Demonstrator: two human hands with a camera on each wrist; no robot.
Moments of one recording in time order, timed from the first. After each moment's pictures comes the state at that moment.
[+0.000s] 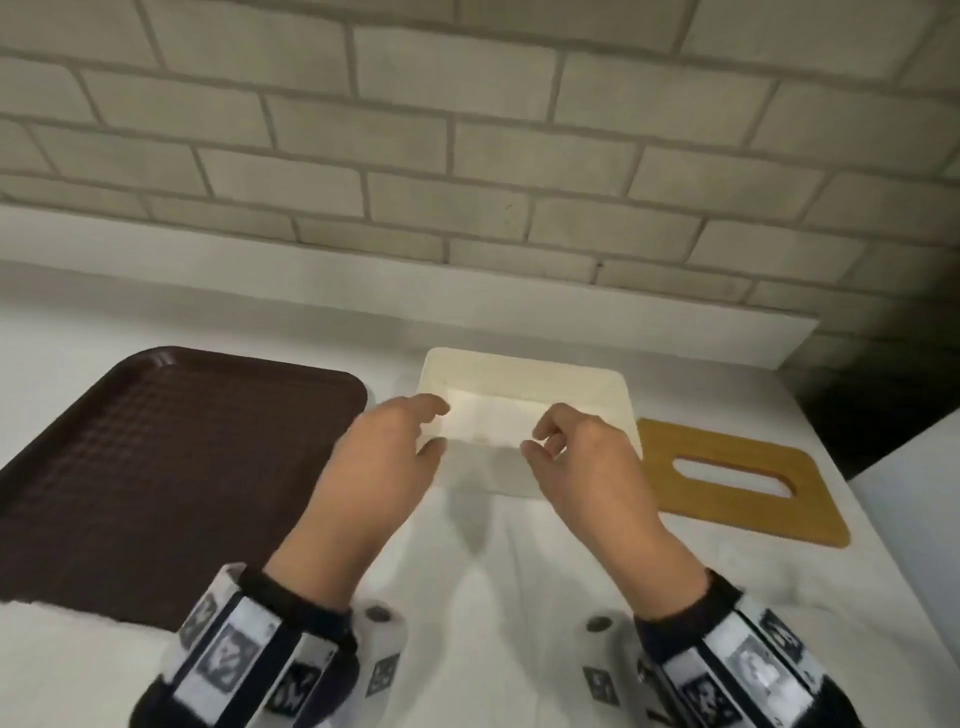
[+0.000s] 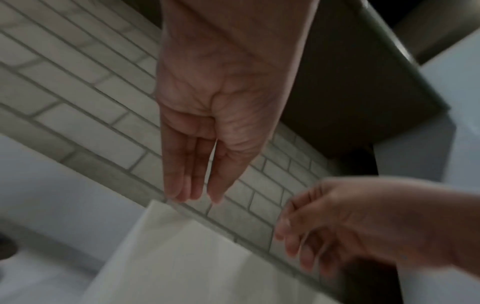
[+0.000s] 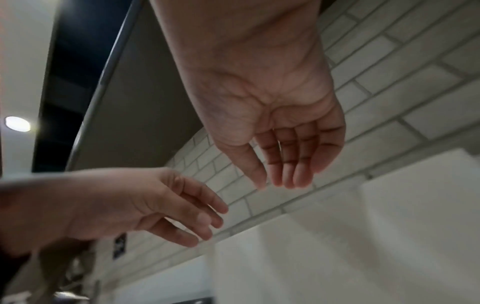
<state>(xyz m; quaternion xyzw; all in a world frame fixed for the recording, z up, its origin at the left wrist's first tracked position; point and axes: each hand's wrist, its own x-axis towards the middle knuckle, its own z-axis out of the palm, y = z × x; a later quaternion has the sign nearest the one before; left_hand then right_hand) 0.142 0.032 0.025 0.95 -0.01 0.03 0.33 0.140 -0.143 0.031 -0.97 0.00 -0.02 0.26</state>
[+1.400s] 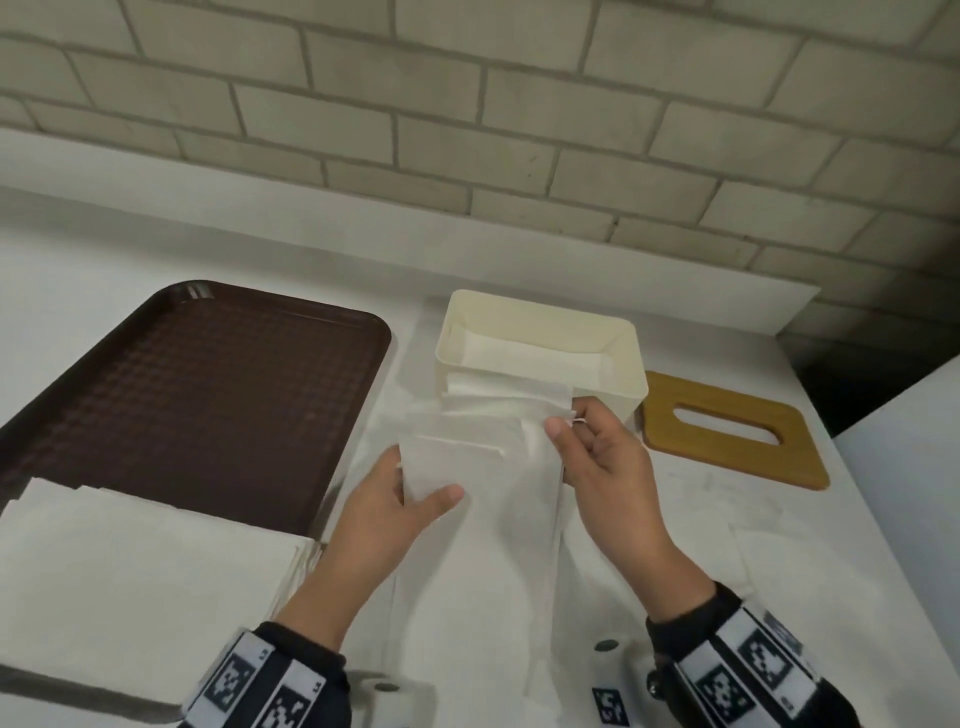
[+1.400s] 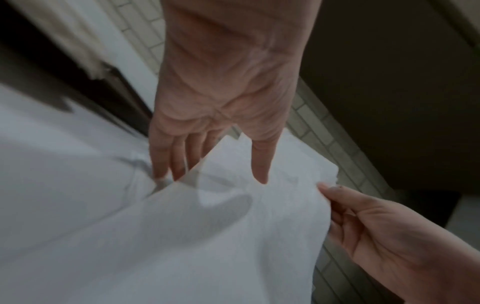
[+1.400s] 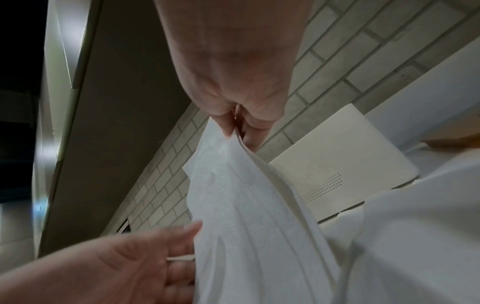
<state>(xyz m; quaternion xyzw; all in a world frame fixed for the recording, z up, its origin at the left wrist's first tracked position) 0.046 0.048 -0.047 0.76 0.14 -0.09 0.63 0.065 -0.139 -0.003 -0.81 -0.04 -0.07 0.58</state>
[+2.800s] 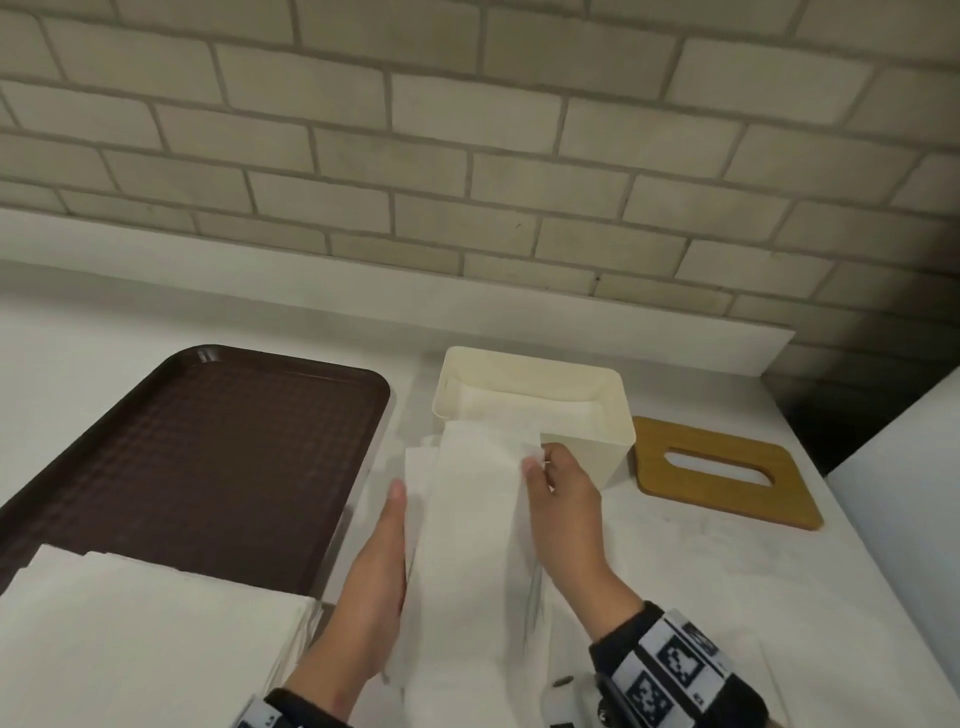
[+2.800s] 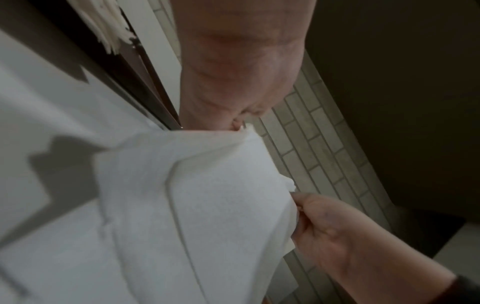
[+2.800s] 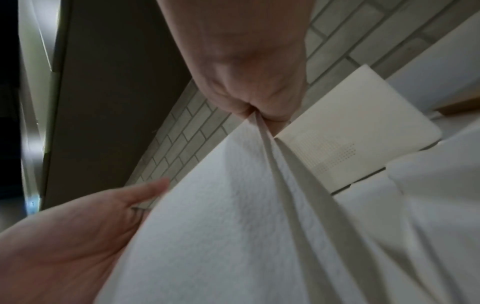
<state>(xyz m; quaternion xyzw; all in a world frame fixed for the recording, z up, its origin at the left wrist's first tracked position) 0.046 0.041 -0.043 0.55 0.18 -0.15 0.80 0.091 -0.116 -0.025 -0.85 0.05 -0.10 0.51</state>
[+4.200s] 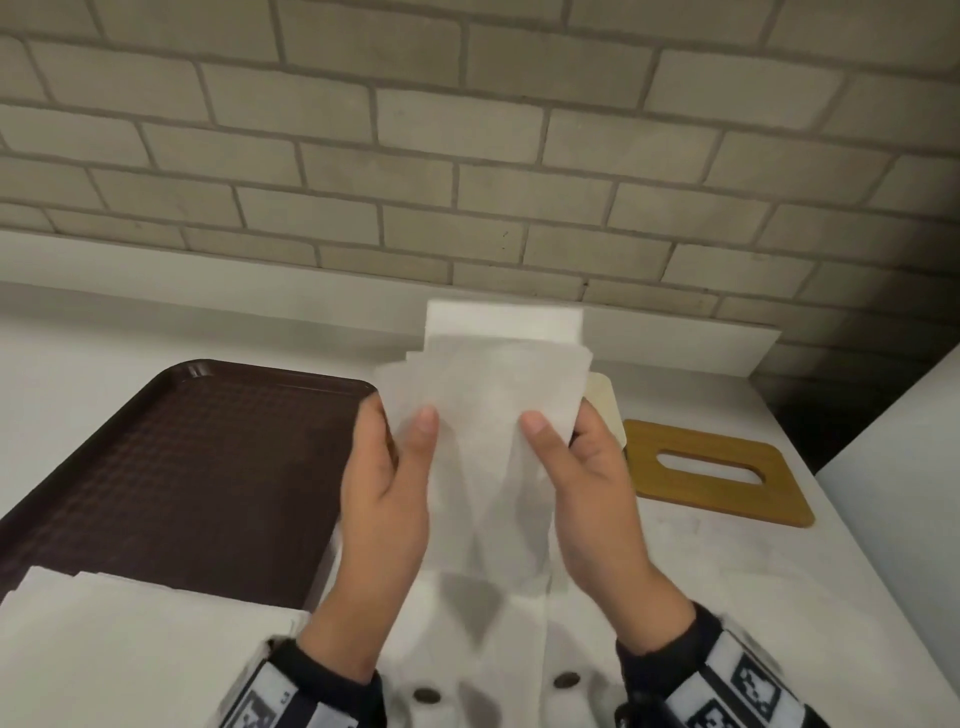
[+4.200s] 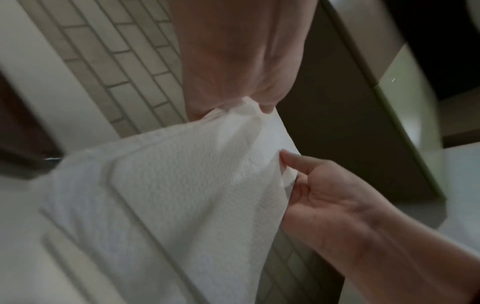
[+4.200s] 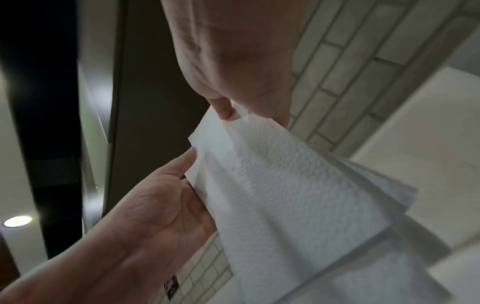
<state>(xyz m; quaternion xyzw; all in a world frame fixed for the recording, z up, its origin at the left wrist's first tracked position) 0.058 0.020 0.035 0.63 -0.03 0.22 0.74 0.066 -0.115 0.051 -0.62 -0.09 -0.08 0.78</state>
